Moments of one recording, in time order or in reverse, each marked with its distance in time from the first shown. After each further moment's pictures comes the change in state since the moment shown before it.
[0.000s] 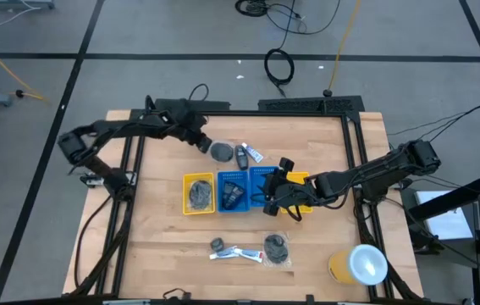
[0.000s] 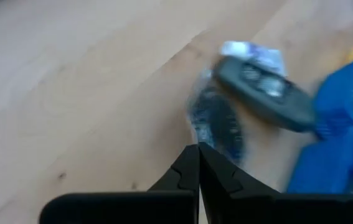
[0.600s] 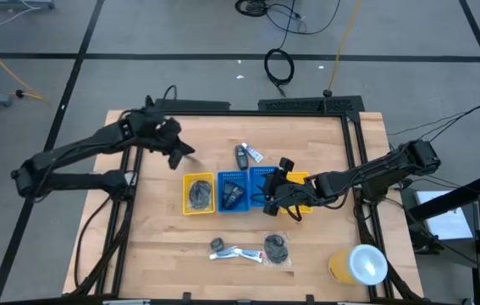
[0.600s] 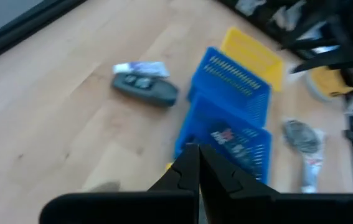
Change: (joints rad) left arm -0.181 -0.597 0.000 -0.362 -0.002 0.027; right arm -0.001 0.000 0.000 0.000 0.001 0.000
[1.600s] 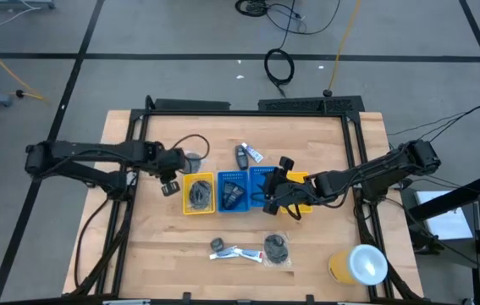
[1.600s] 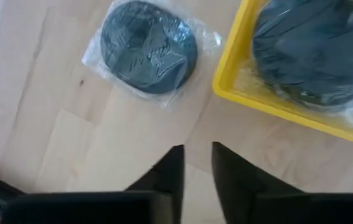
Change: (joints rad) left arm -0.372 0.195 -0.023 -0.476 -0.514 -0.025; right arm -0.008 0.000 0.000 0.001 0.000 -0.014
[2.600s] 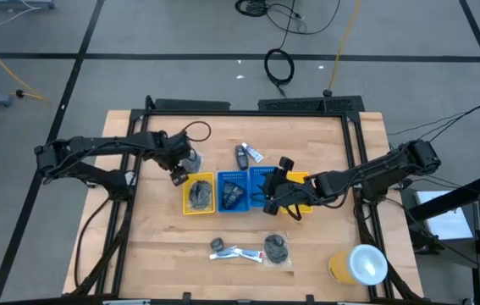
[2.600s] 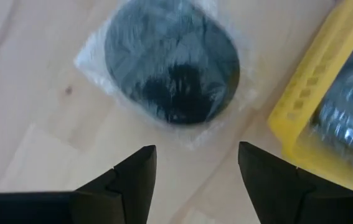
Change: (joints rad) left arm 0.271 0.143 -0.080 0.204 0.156 0.101; right arm 0.002 0.000 0.000 0.000 -0.001 0.000
